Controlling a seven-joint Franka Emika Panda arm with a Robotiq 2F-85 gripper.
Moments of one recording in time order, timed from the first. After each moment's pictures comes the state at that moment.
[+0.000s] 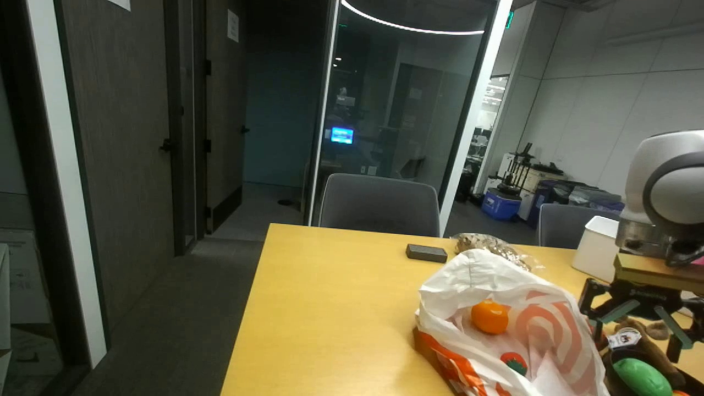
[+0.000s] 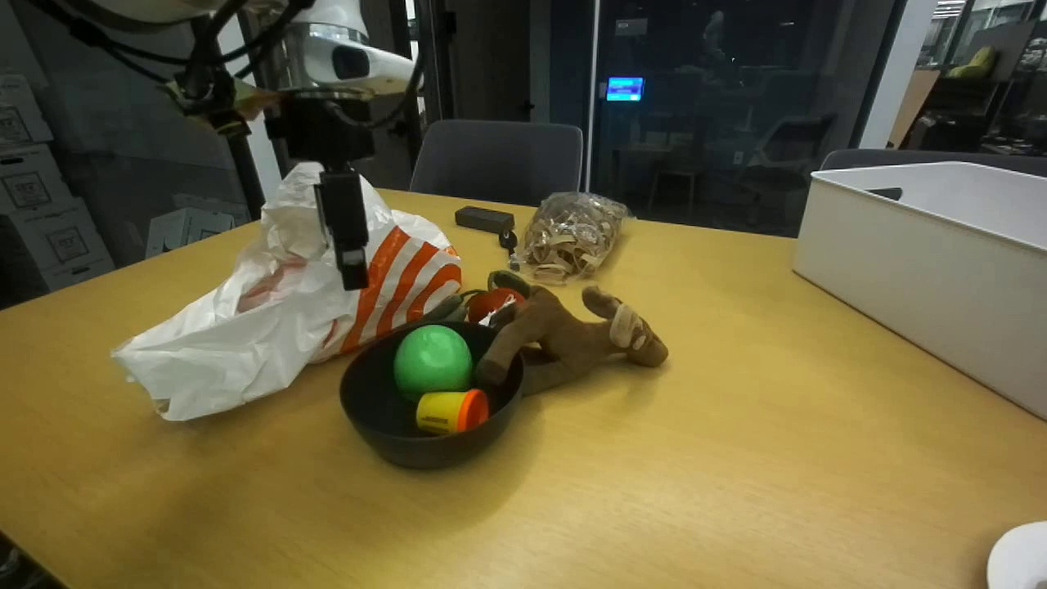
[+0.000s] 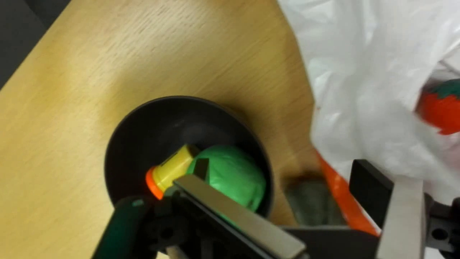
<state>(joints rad) -0.01 -0.21 0.04 -2.42 -0.15 2.05 0.73</state>
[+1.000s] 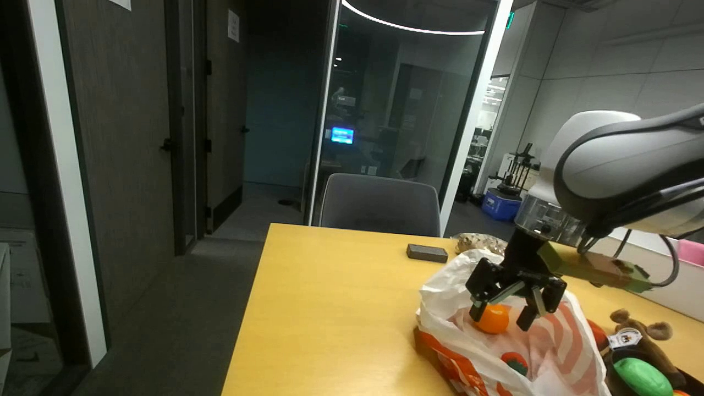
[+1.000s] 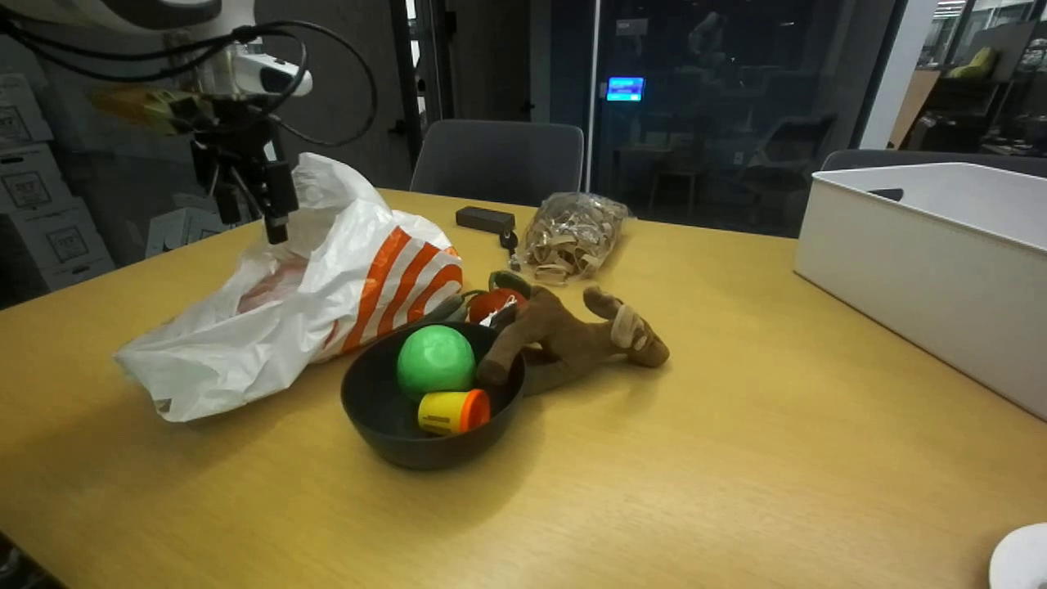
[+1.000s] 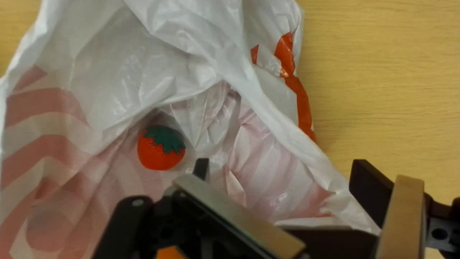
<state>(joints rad) 0.17 -0.09 0.18 -2.34 0.15 2.27 0.26</state>
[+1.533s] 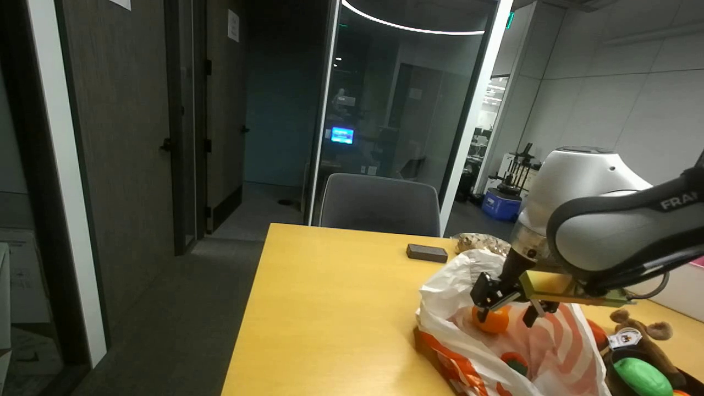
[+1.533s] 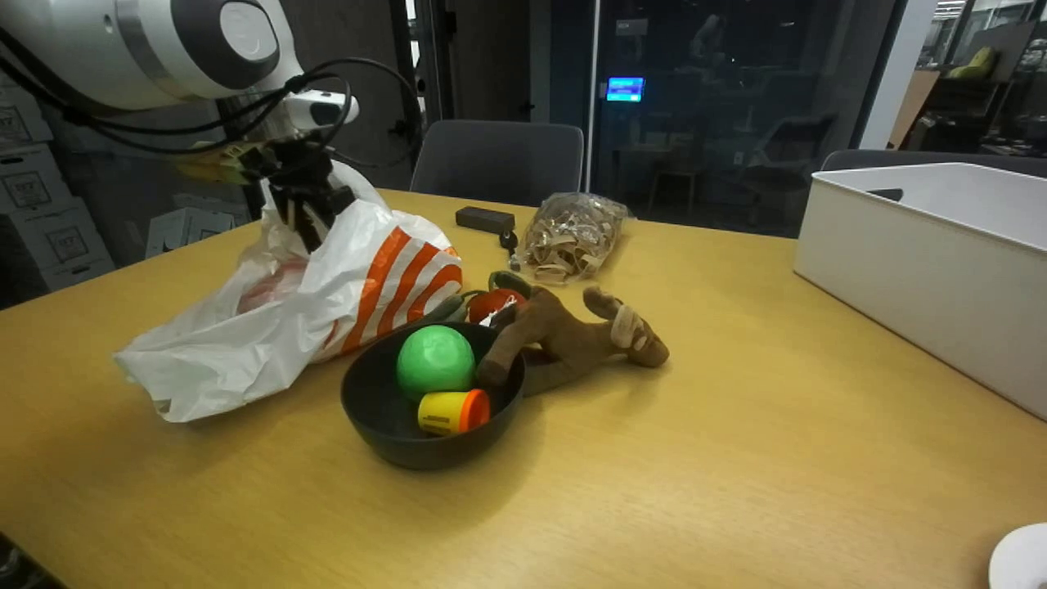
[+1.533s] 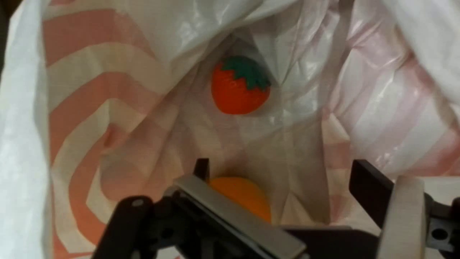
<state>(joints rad) 0.14 0.04 0.14 -2.34 -0.22 2.48 0.54</state>
